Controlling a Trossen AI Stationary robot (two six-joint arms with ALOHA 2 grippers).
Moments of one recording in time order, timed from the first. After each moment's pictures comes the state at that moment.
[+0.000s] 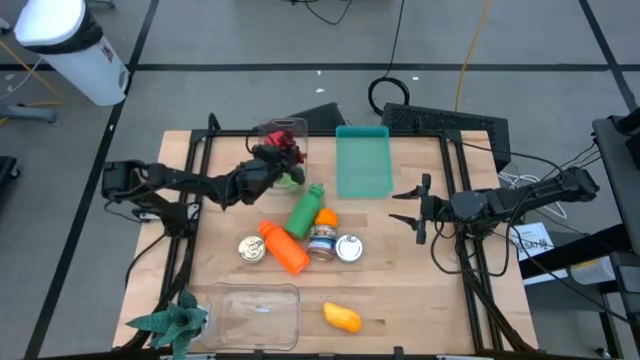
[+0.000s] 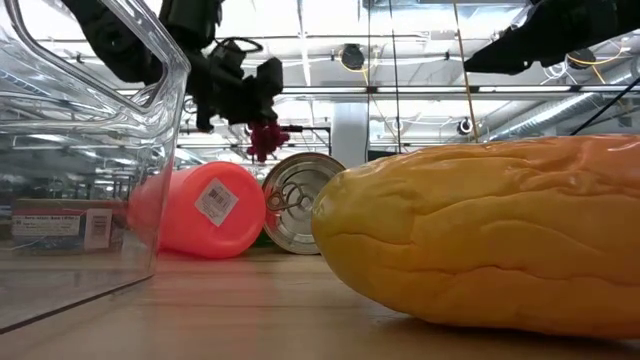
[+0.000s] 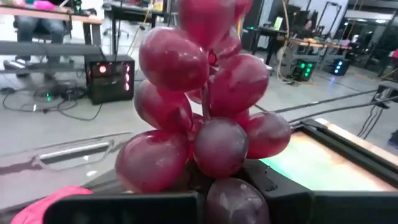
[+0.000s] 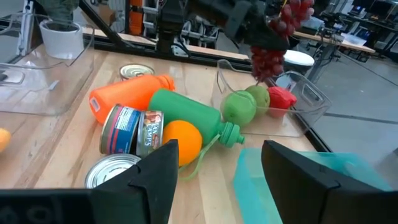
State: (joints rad) left arm 0.21 1.46 0.63 0.72 -0.69 -0.29; right arm 0.24 0.59 0.43 -0.09 0.42 -0.09
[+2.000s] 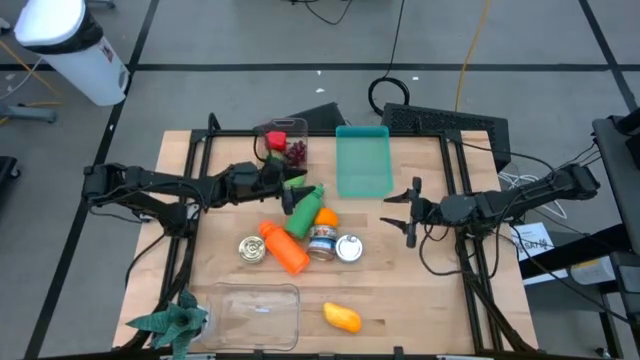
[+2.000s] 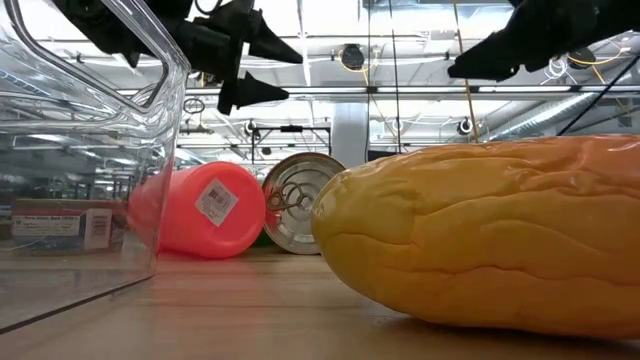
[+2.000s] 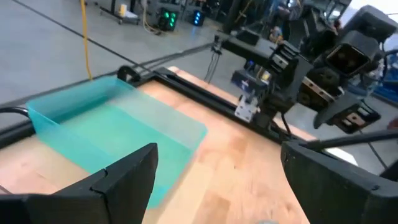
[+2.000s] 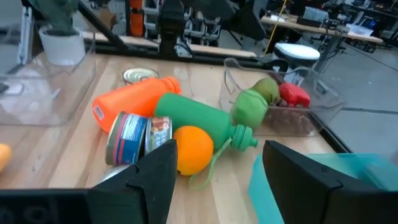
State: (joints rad) left arm 0.13 1.29 0.65 0.50 -0.13 -0.38; right arm 0.24 0.75 0.43 0.06 0.41 -0.03
